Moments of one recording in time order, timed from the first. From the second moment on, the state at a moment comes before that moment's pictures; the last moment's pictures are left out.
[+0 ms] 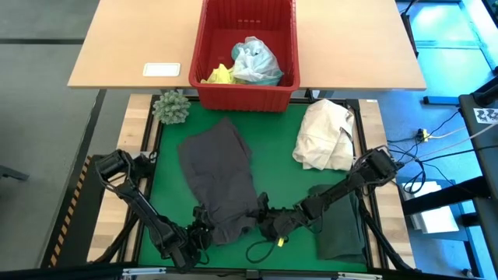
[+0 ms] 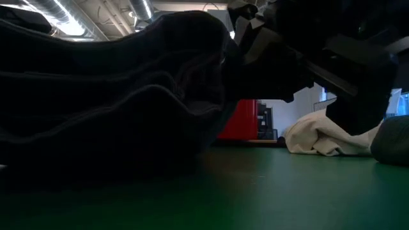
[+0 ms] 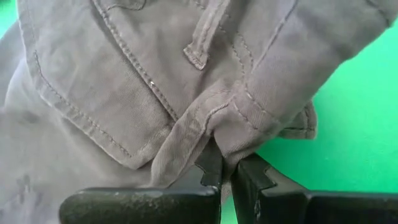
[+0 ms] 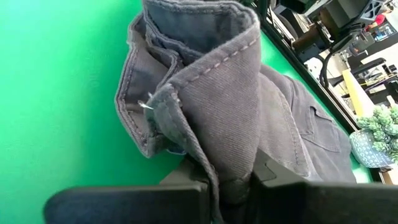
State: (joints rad) left arm -0.90 1.90 1.11 -0.54 -0.68 -0.60; right arm 0.55 1.96 1.03 0.39 0.50 -0.48
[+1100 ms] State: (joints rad) left arm -1.02 1.88 1.35 -0.39 -0.92 -0.71; right arm 0.69 1.83 1.02 0.52 0.29 -0.19
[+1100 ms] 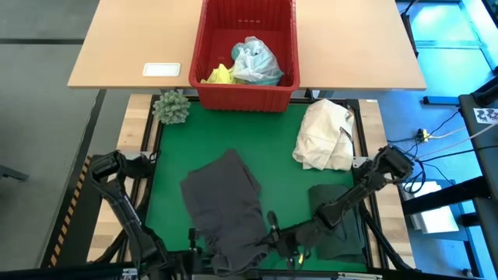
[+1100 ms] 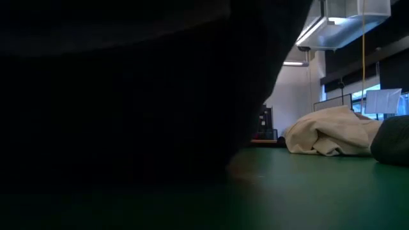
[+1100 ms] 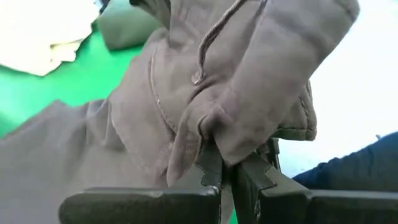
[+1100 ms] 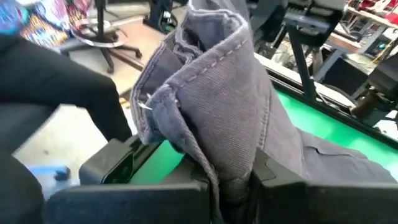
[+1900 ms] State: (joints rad) left arm -1.10 1.47 0.76 -0.39 -1.22 -1.44; right arm 0.29 1.83 0.93 0.79 -0.04 0.04
